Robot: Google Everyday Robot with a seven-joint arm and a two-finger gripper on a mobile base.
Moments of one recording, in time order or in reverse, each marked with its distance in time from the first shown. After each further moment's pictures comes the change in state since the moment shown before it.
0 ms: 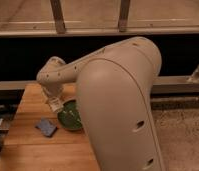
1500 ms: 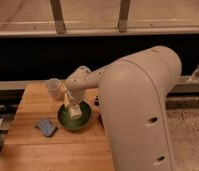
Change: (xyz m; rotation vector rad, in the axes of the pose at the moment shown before) arm 0.086 -0.086 0.039 -0.013 0.088 0.234
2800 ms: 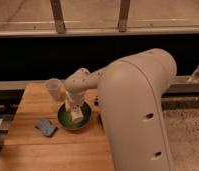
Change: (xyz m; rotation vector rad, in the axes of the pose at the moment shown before) arm 0.018 0.009 0.008 -0.020 0.067 -0.024
